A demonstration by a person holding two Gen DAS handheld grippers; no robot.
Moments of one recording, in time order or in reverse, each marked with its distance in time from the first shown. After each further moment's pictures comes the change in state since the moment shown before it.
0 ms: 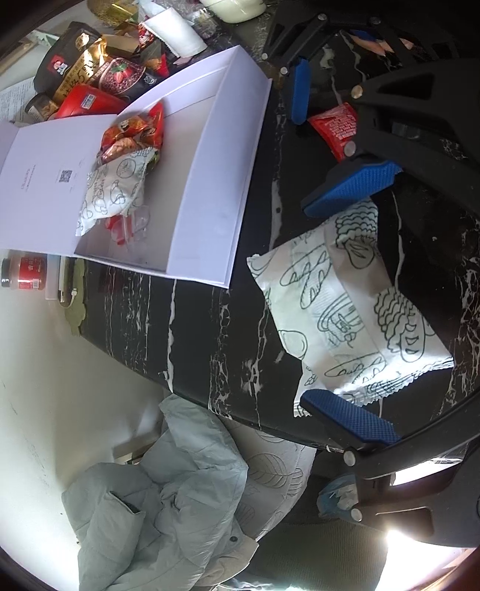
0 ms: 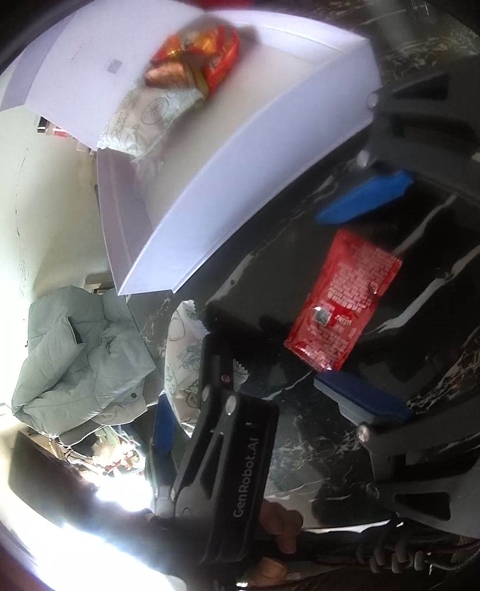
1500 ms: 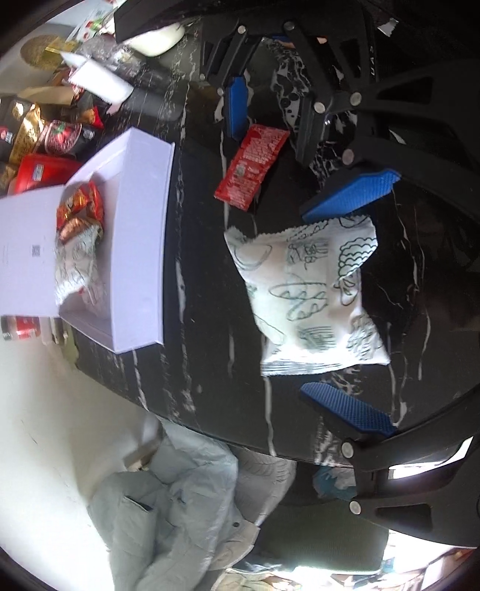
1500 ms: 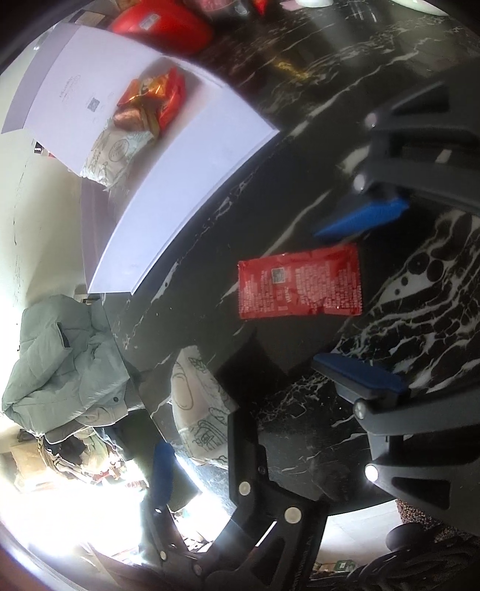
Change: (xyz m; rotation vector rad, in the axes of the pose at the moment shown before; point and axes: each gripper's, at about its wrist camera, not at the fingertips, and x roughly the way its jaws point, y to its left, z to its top) left arm -0.063 -0.045 -0.071 0.125 0.047 0.033; right arm -0.040 0.015 -0.057 0.034 0.026 -0.054
